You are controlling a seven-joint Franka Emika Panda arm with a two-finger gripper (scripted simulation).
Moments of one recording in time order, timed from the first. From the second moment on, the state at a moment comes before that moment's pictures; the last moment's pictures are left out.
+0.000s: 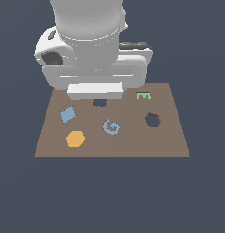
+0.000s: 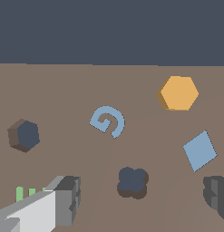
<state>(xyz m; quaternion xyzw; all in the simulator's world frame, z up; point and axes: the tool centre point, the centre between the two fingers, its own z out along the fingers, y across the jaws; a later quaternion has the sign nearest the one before) 0.012 -0.031 0.155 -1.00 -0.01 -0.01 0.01</state>
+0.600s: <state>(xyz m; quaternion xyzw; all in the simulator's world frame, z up) 0.048 -0.079 0.102 -0.99 -0.12 0.00 0.00</state>
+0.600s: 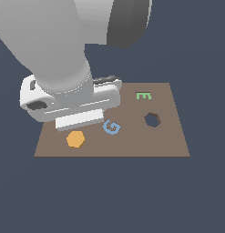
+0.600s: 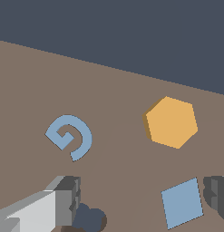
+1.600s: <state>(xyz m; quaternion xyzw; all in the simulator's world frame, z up) 0.097 -0.115 0.050 -0.97 -0.23 0.00 0.00</state>
